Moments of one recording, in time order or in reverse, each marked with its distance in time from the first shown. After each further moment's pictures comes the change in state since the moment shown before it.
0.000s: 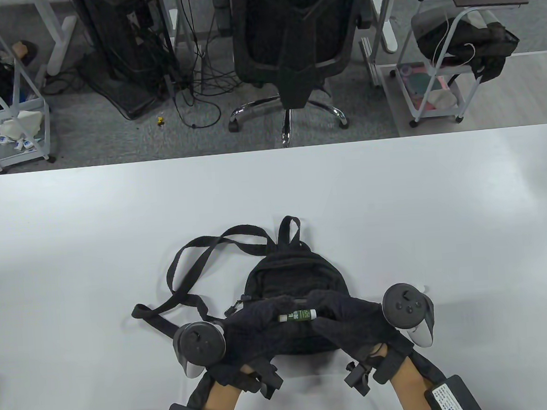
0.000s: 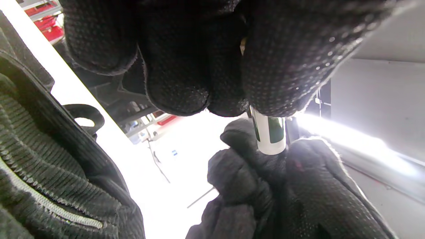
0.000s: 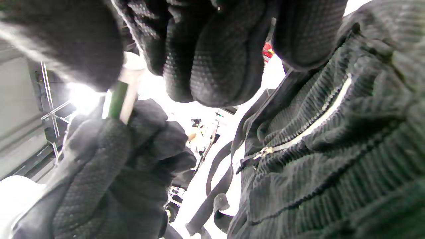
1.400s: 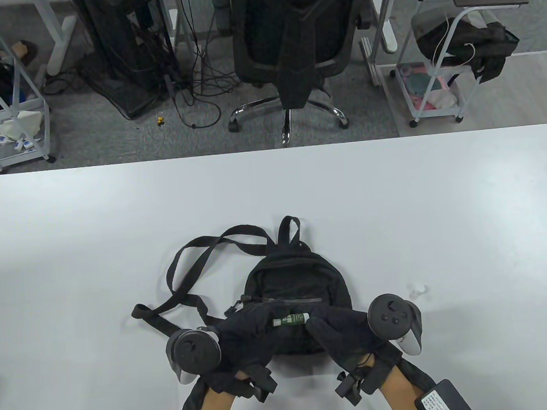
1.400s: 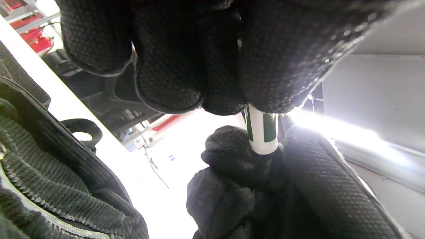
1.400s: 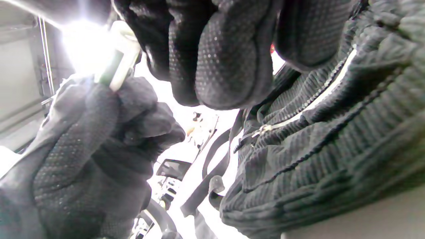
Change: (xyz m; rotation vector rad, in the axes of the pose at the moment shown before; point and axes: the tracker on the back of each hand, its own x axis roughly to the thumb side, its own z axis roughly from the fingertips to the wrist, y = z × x) left_hand 0.005 0.007 0.006 -0.002 -0.038 -0.046; right_hand 0.007 0.024 0.005 -0.011 -0.022 0.061
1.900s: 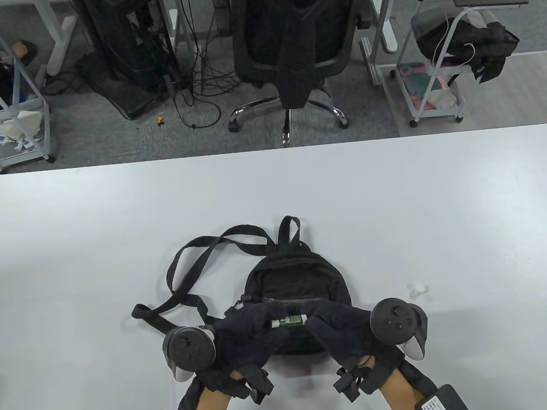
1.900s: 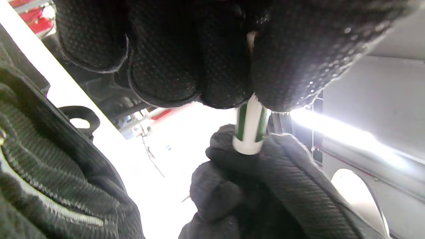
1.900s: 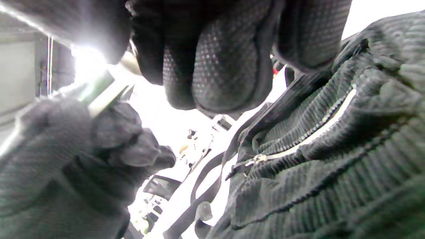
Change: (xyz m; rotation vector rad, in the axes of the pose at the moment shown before) left_hand -0.002 0.002 0.000 -0.048 0.014 0.064; right_hand 0.007 -0.005 0.002 -0.065 -0.014 0.110
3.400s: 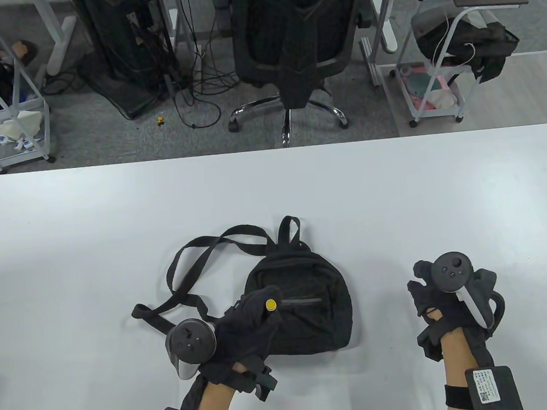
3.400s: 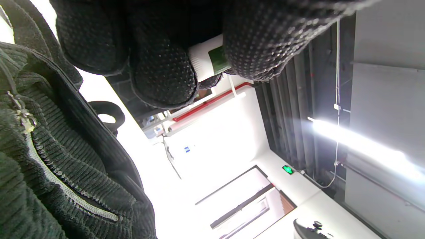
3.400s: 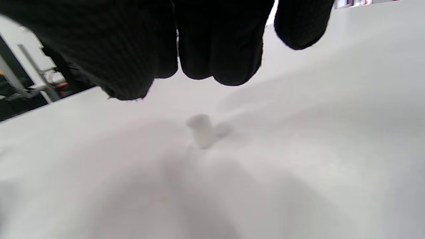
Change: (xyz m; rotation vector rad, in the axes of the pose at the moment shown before) left_hand -0.013 -0.001 -0.002 0.049 0.114 0.030; right_hand -0.097 -0.134 0.006 -0.178 0.809 0.675
